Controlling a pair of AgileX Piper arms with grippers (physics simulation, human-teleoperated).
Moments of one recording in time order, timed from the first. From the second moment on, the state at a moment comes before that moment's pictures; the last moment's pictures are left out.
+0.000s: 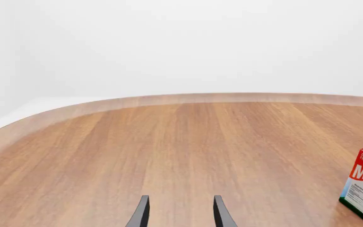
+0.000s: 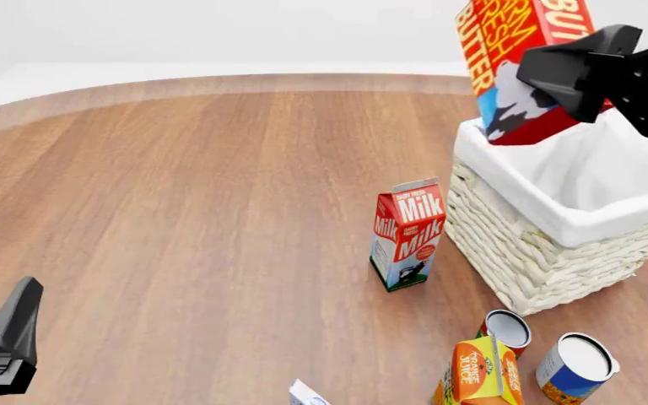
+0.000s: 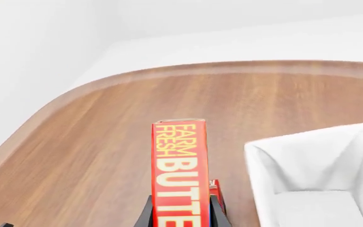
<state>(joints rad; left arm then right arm) 0.00 0.00 0.00 0.00 0.00 0.42 0.85 -1.00 0.47 0.28</state>
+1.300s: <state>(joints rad) 0.00 0.00 0.00 0.00 0.00 0.16 0.94 -0.98 0.46 0.45</state>
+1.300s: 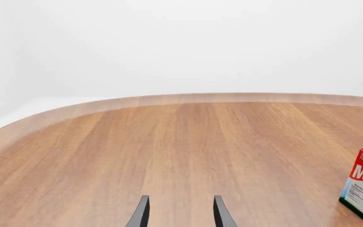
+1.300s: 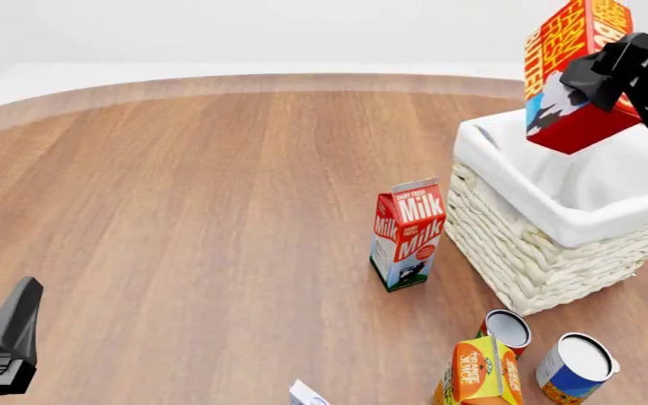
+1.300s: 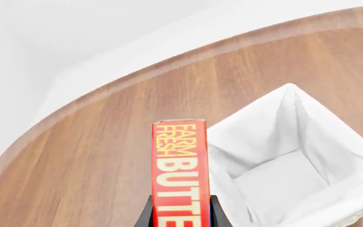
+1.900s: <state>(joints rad) 0.00 0.00 0.00 0.00 0.00 0.07 1.01 -0.93 0.38 0.51</state>
